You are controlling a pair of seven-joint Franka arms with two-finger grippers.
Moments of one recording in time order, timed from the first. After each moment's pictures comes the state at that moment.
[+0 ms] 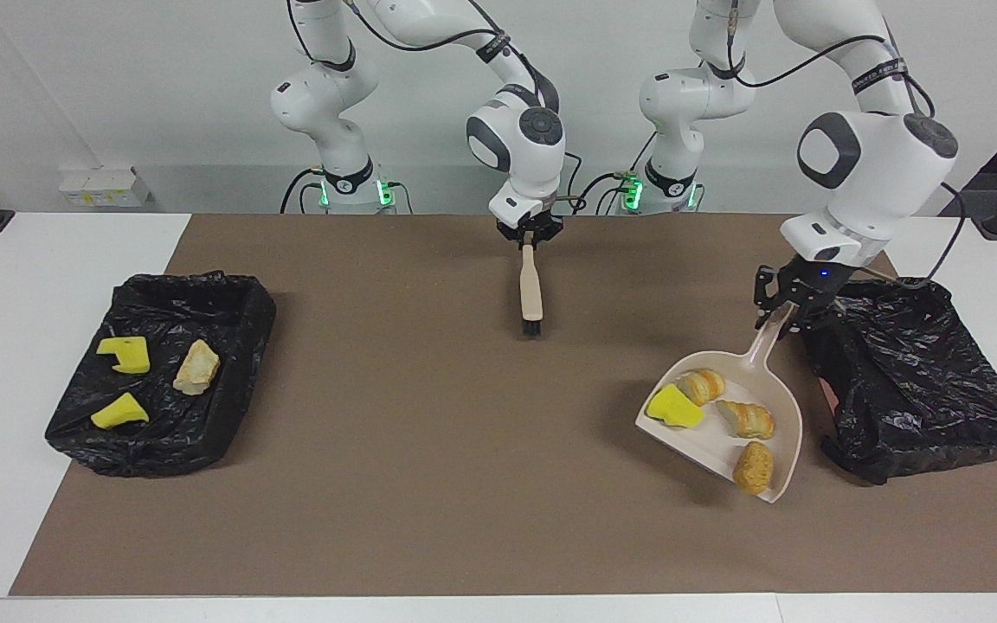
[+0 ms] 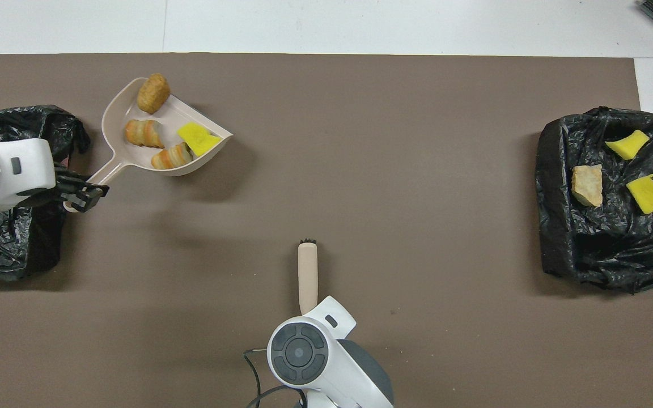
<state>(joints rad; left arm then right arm) 0.13 0.00 -0.09 -1.99 -0.25 2.15 0.78 0.85 0.13 0.06 -2.17 0.15 2.19 0.83</state>
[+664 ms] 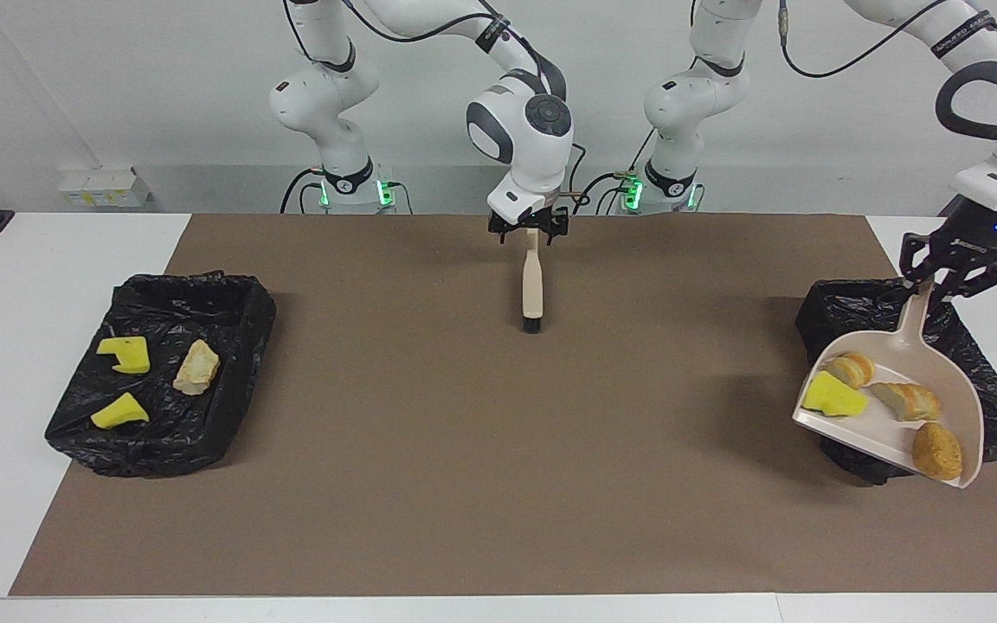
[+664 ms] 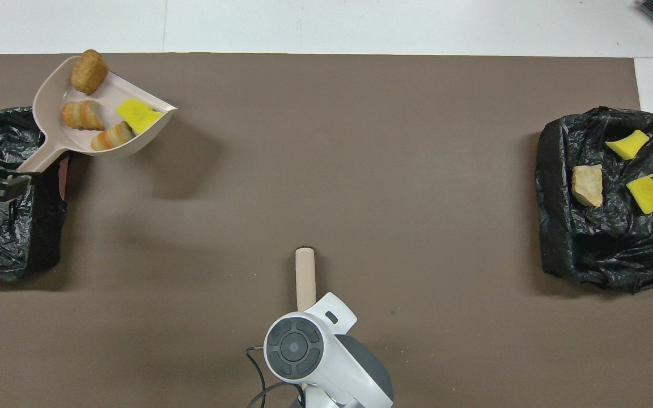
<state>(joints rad) 0.48 0.03 -0.09 -1.81 -0.30 2.03 1.04 0.77 0.13 0.05 -1.98 0.11 1.97 0.80</state>
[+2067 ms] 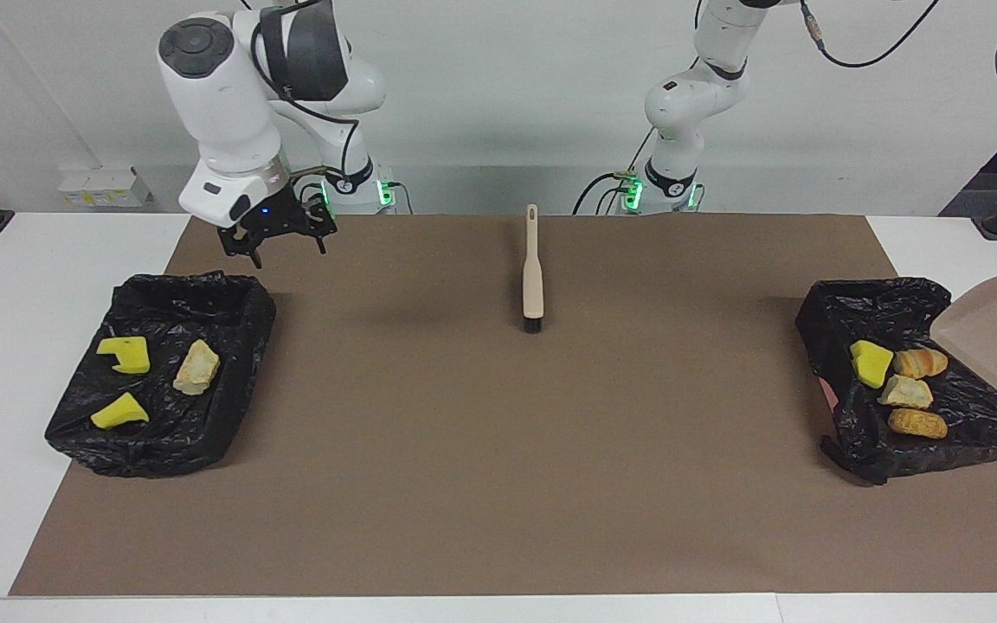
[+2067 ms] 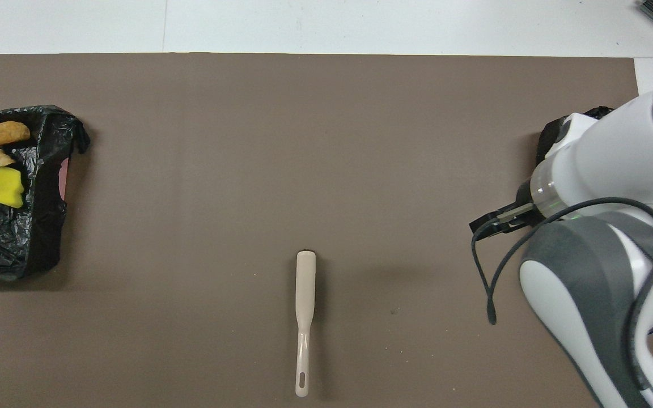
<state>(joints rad) 0.40 0.10 -0.12 -1.51 0.58 2.02 1.57 0.07 -0.02 0.00 -1.74 -0.05 1.65 -0.25</state>
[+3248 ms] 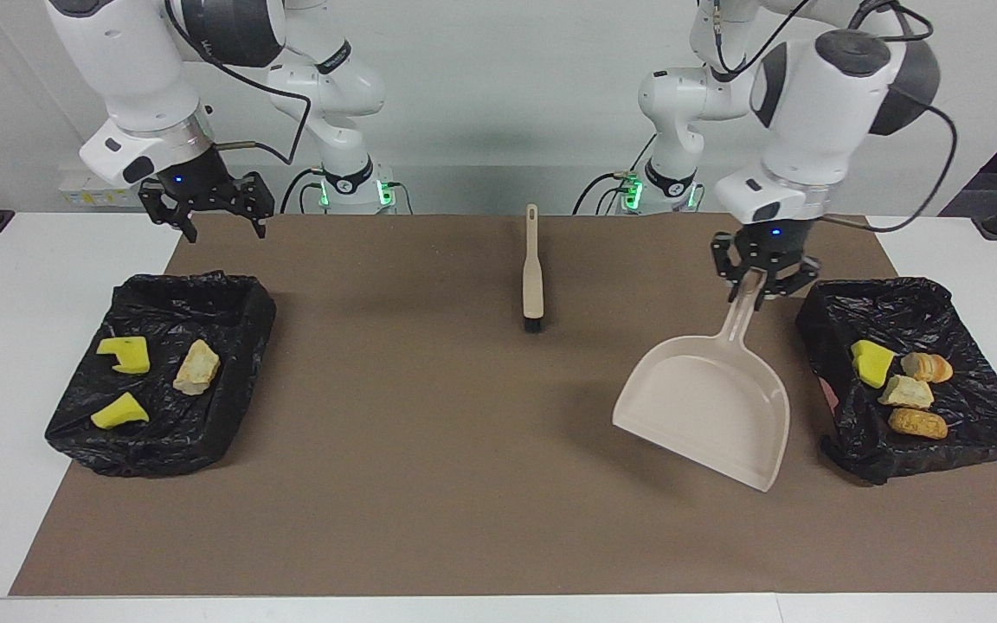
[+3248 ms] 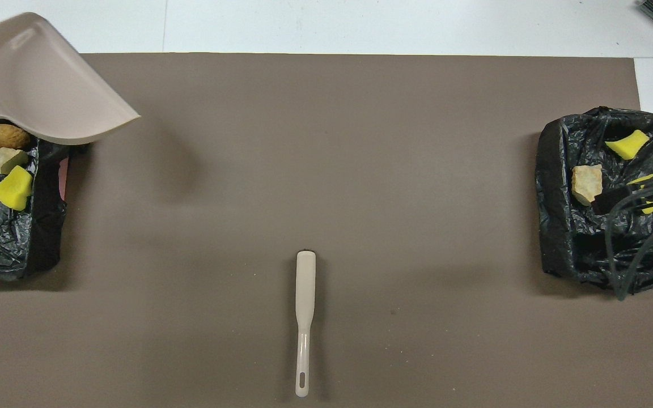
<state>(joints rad) -0.14 0.05 -0.20 -1.72 0.05 1.91 0.17 -0.05 -0.02 0.03 -1.62 -0.05 1.55 -0.13</state>
